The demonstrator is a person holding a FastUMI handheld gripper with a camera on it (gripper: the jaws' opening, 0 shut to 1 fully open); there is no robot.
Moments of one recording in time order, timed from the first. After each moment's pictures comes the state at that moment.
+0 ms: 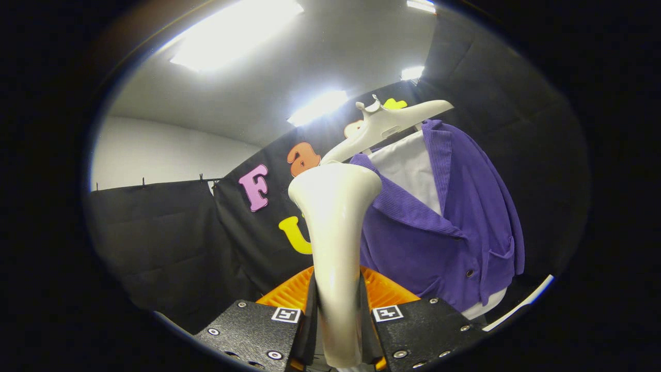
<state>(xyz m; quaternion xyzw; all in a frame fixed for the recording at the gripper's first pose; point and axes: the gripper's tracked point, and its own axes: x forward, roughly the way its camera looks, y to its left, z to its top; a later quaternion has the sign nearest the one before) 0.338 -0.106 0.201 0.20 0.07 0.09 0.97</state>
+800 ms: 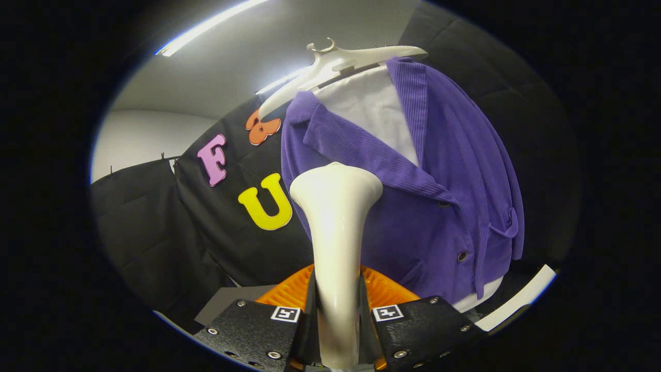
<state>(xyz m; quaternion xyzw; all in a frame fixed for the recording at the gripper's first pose) 0.398 -0.116 0.059 0.20 0.19 0.04 0.96</state>
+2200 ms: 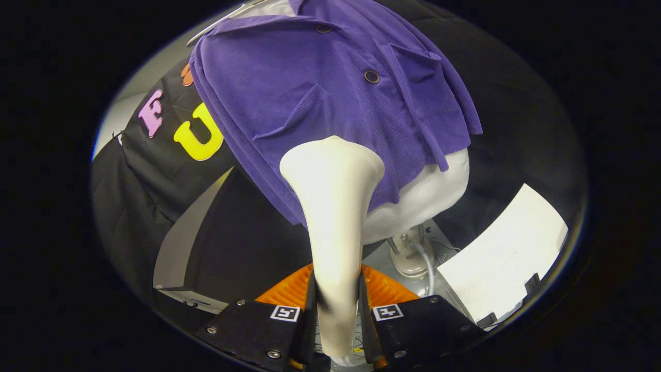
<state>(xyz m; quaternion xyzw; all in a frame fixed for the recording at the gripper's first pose) 0.273 -0.157 -0.197 0.23 0.39 -0.07 0.89</state>
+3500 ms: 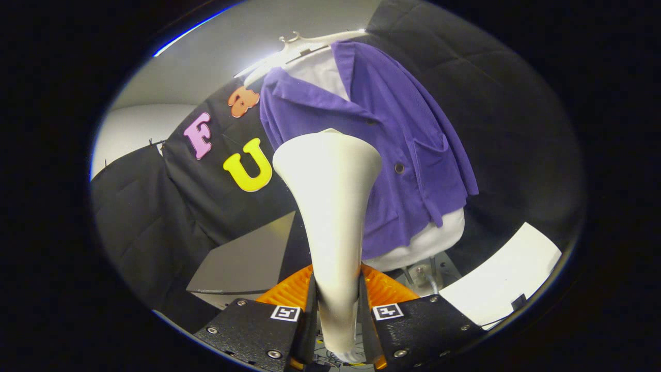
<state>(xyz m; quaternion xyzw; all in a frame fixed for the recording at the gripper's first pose) 0.226 -0.139 0.031 0.21 0.23 0.01 0.95</state>
